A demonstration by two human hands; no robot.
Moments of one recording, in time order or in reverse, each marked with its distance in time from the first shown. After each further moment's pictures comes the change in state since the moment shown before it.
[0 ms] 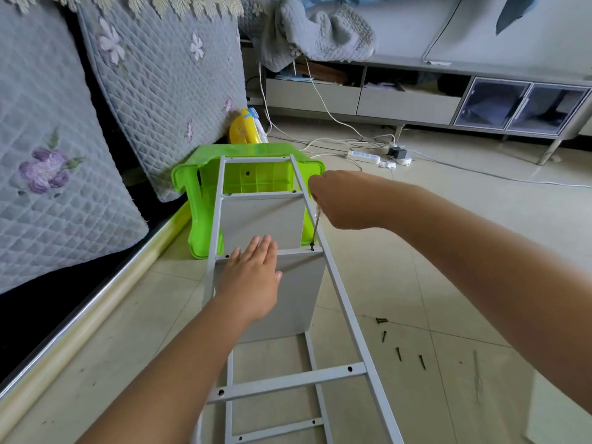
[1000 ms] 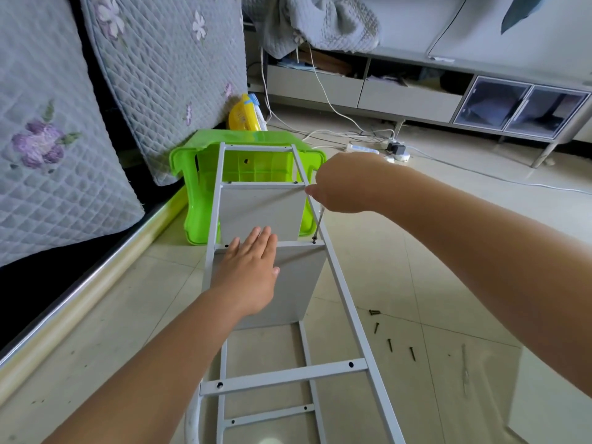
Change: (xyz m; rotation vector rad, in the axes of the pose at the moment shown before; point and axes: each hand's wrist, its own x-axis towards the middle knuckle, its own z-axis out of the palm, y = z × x) left_hand -0.009 -0.003 0.007 -0.005 0.021 0.023; right_hand 0.002 -0.019 -0.012 -0.279 -0.074 0.063
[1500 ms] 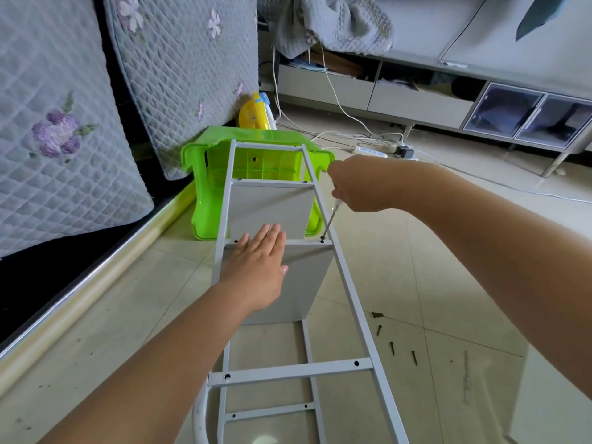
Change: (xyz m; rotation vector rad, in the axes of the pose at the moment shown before) left_hand -0.002 -0.001 -0.001 0.000 -0.017 0.015; right_hand -0.001 0.007 0.002 0.021 -0.061 -0.080
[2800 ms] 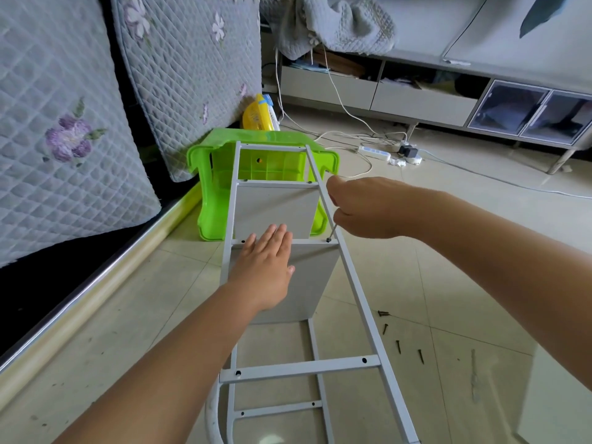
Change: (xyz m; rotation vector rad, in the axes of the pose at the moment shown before) left_hand -0.002 0.000 0.003 -0.004 0.020 0.009; right_hand -0.018 -0.010 0.016 0.190 0.048 -0.030
